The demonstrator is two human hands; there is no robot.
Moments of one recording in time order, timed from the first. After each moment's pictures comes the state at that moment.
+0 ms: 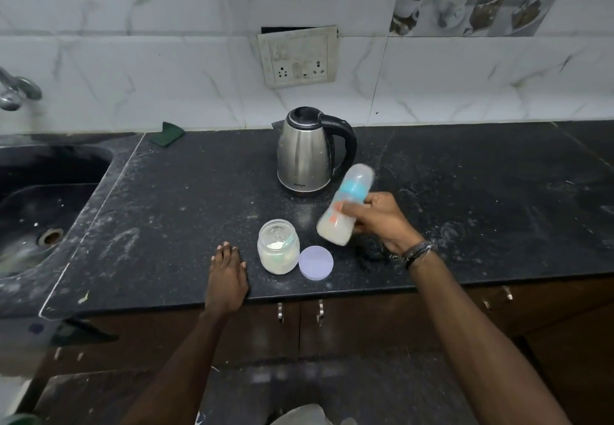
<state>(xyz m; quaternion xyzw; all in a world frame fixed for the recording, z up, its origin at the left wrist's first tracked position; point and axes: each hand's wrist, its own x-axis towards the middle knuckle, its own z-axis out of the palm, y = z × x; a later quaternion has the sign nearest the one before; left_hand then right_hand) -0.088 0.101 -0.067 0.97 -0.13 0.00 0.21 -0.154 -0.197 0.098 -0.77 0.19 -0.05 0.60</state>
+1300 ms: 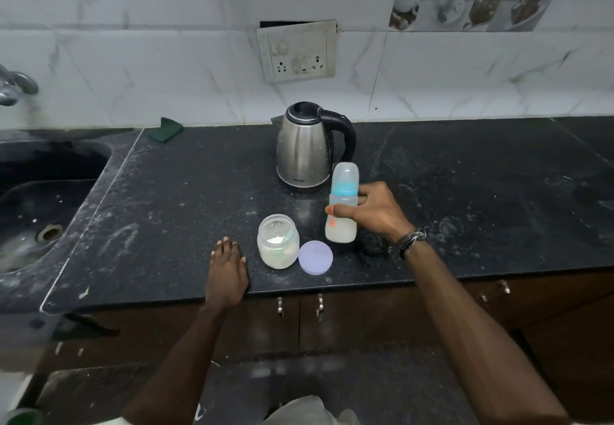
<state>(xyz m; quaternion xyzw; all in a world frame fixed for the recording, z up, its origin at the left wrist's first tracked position) -0.090 0.103 -0.067 0.97 -0.13 -0.01 0.22 -0.153 -0.193 0.102 -0.78 0.19 -0.07 0.59</state>
